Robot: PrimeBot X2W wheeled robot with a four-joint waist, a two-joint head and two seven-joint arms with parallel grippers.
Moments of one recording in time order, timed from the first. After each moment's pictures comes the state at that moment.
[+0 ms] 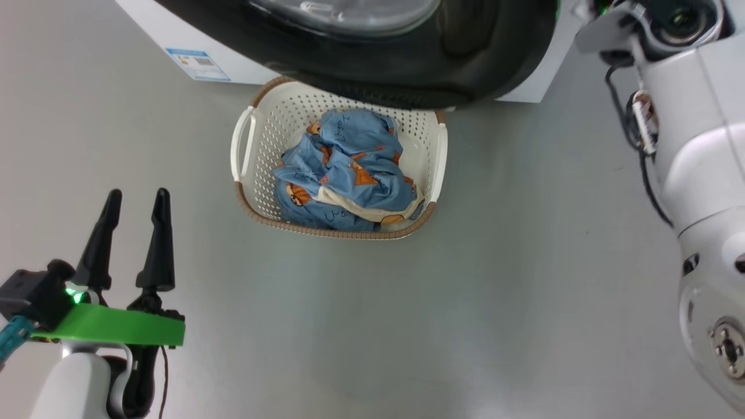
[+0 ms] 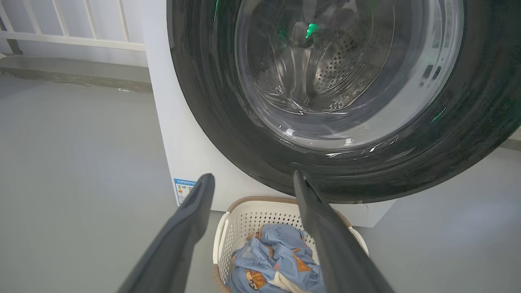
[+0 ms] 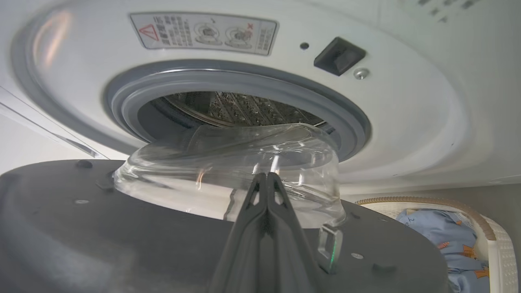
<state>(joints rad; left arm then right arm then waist) -0.32 0.21 -0.15 0.19 -0.52 -0.13 -0.25 -1.41 -0.11 -0.03 1.09 1.14 0.12 0.50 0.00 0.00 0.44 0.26</state>
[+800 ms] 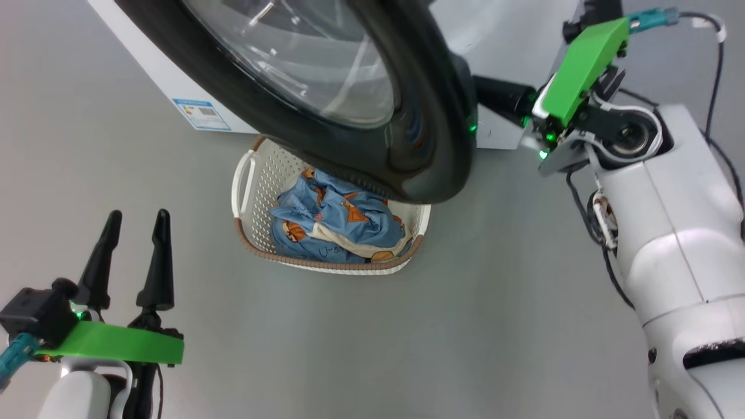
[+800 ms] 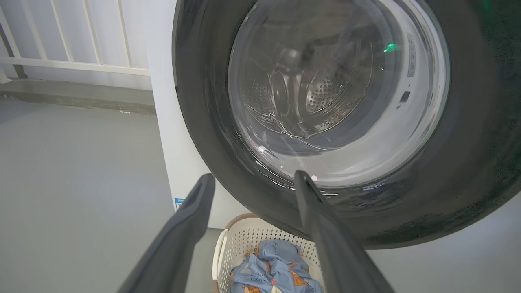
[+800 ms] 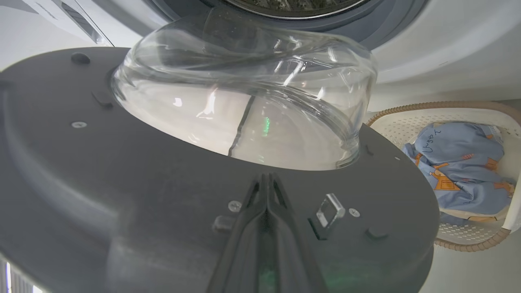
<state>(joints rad) -0.27 0.21 -0.13 0.19 -0.49 -0.13 -0.25 -1.09 -0.09 0.09 0.82 1.28 0.12 0.80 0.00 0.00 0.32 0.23</state>
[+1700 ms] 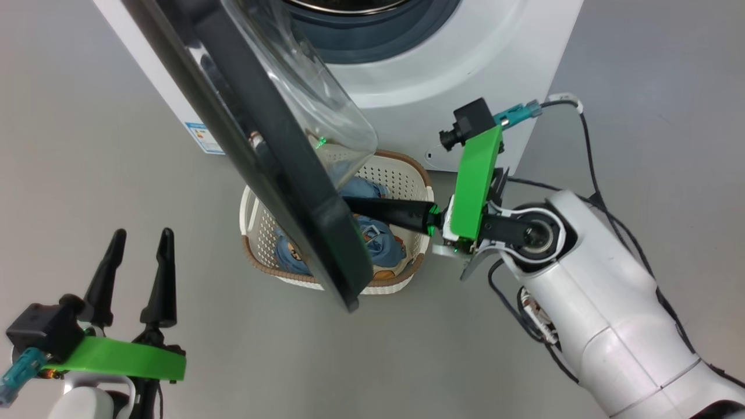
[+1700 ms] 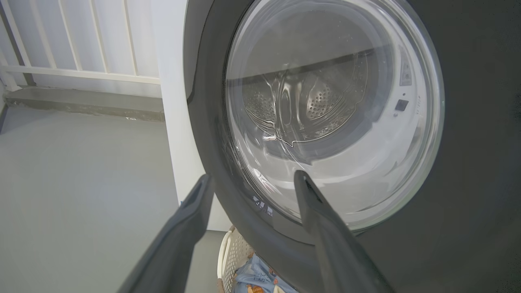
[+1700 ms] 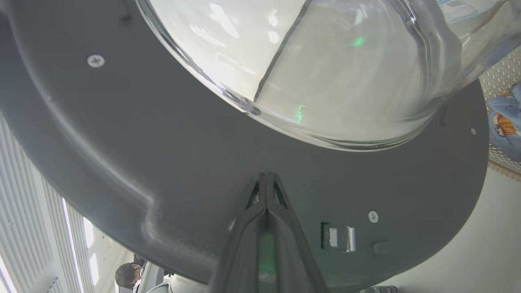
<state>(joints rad) -0.23 0.21 -0.13 0.19 -0.47 -0.13 -0.25 -0.85 -0.09 0.51 0.53 1.57 0.12 0.79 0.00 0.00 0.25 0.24</state>
